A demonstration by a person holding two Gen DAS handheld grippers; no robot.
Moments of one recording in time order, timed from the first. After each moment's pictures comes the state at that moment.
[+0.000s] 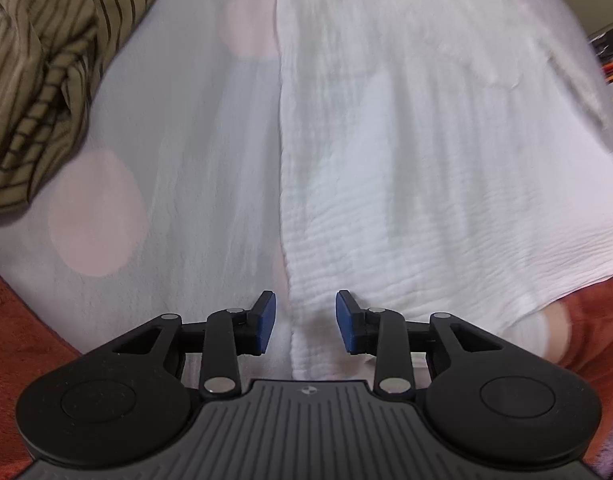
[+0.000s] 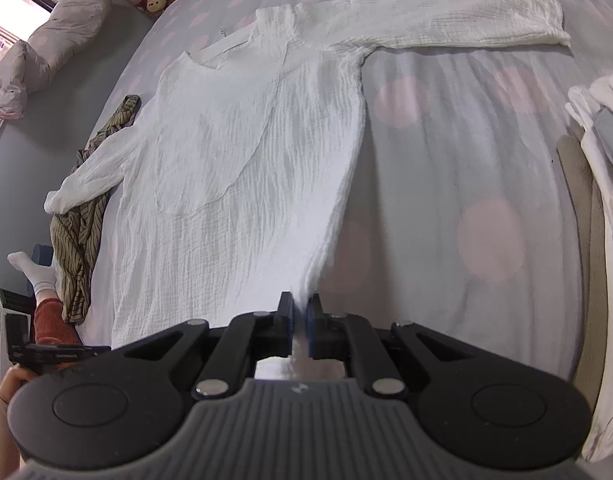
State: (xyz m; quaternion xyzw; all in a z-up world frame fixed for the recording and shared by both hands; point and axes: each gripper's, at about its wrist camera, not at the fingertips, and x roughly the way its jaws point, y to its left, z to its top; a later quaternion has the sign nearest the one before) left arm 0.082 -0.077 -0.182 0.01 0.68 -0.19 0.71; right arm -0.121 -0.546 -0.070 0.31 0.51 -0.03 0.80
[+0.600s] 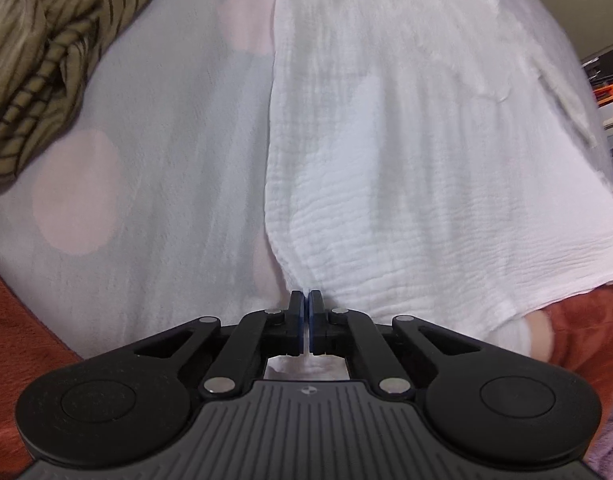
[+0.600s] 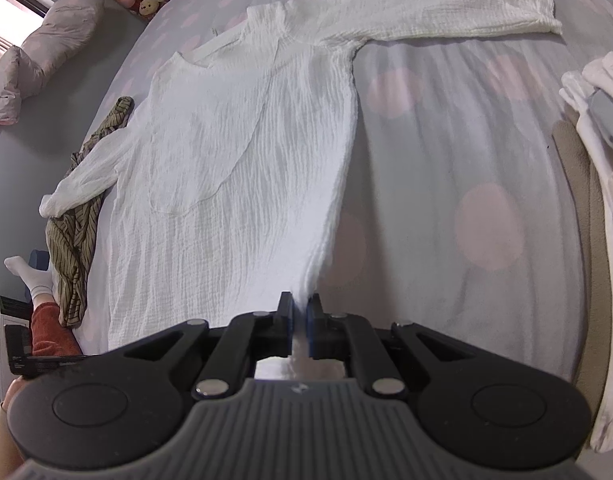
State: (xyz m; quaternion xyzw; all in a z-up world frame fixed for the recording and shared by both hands) left arm 0.065 -0.064 -0.161 -0.05 0.65 -0.21 0.72; right arm -0.125 -0.543 -0.072 0.32 0.50 -0.04 0.80
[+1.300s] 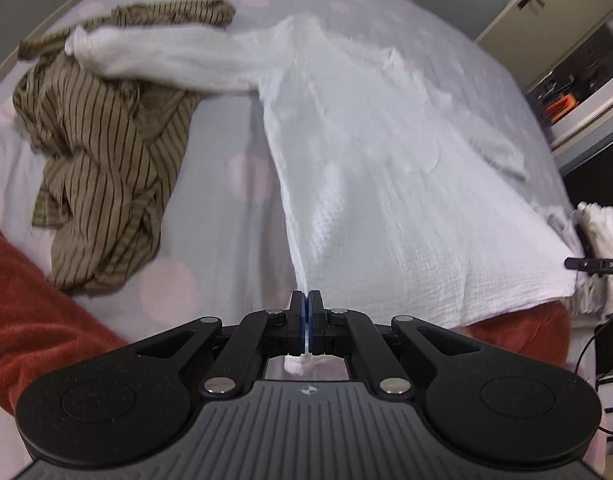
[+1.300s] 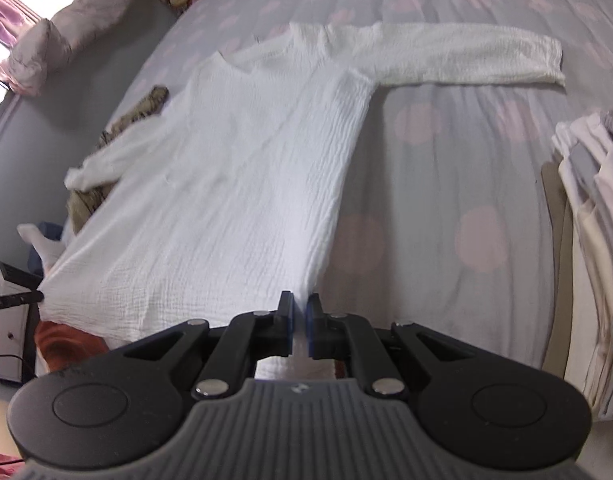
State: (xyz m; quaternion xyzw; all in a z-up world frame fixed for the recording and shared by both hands) left arm 0.073 -0.021 -0.027 -0.03 0.58 -0.26 0.77; right arm -0.151 -0.524 -0.016 0.27 0.51 -0.02 0.82
